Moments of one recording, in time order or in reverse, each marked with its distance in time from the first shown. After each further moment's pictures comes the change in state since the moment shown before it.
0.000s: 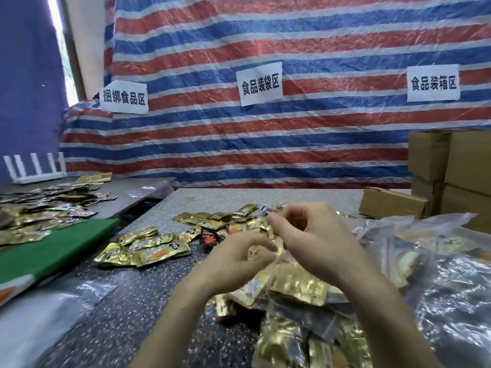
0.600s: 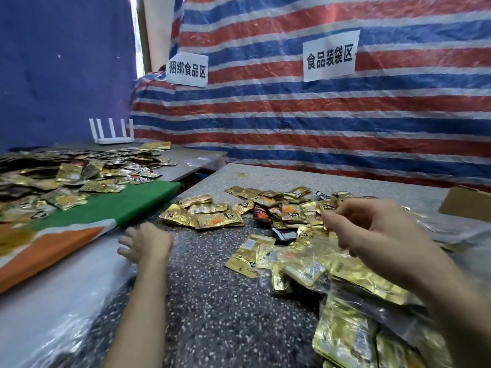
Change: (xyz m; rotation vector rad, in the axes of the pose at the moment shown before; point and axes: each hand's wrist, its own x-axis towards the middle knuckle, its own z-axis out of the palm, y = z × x) left_hand -0.080 -0.233 -0.077 0.262 0.719 -1.363; right_hand -0.004 -0.014 0.029 0.023 -0.202 0.011
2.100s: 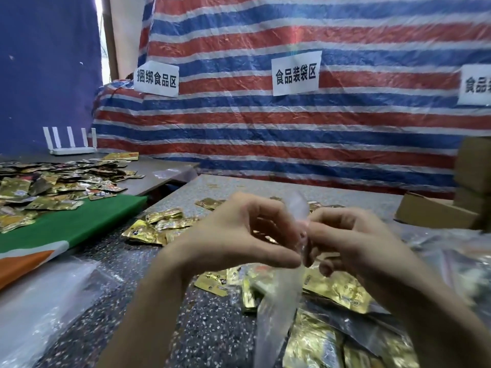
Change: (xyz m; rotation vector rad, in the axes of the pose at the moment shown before) left_hand -0.183 0.086 -0.106 -0.678 -1.205 1.308; right_hand -0.007 -0.013 -0.017 0.552 -0.204 0.108
